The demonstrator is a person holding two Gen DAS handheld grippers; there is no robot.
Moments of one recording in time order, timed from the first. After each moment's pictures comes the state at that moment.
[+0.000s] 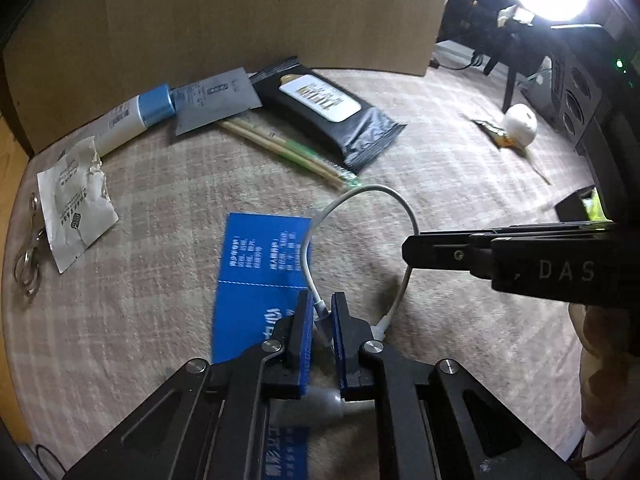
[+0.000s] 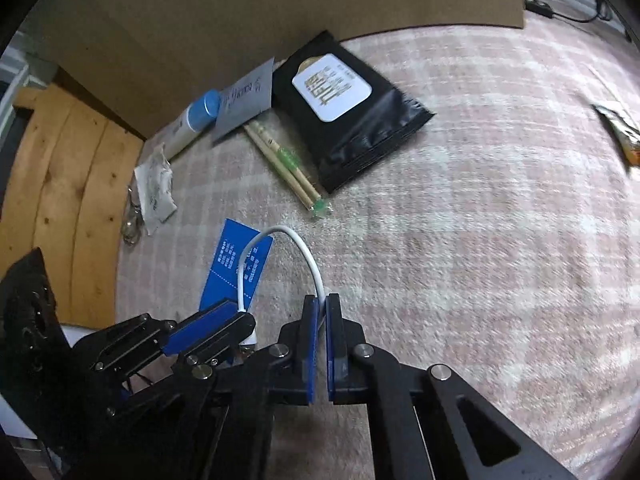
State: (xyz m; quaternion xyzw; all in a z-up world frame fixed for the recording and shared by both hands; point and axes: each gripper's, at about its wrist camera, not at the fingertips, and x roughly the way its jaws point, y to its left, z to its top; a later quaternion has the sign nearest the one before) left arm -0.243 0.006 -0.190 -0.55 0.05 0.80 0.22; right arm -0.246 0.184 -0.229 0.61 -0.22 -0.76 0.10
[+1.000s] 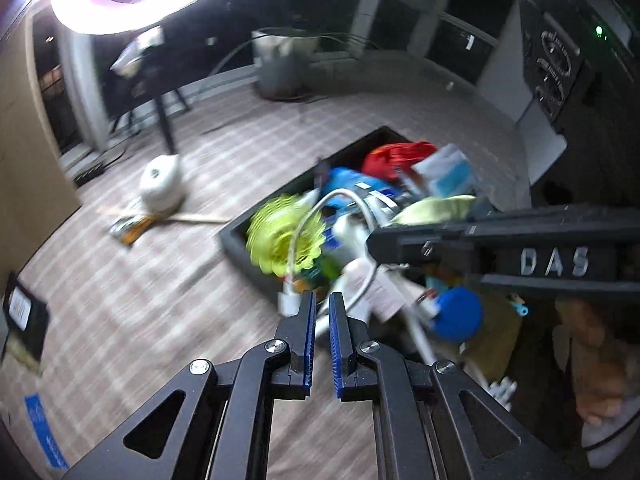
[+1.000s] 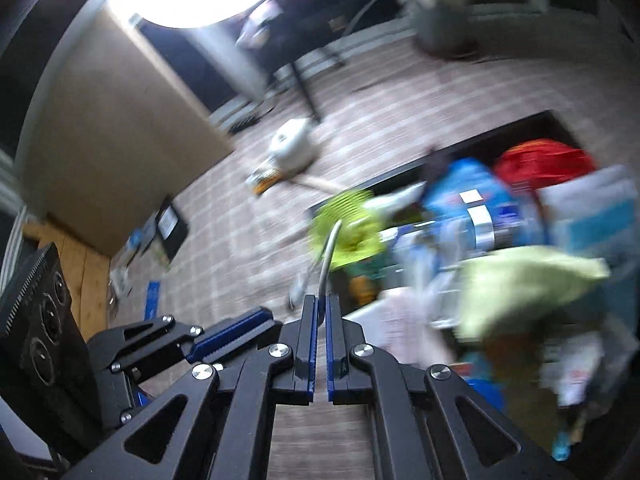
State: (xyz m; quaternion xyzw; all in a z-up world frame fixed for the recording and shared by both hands) left arm -0.094 0.336 -0.086 -0.45 0.16 0.74 0.48; right arm -0.017 0.451 -0.112 0.49 -0.30 -0.81 -0.11
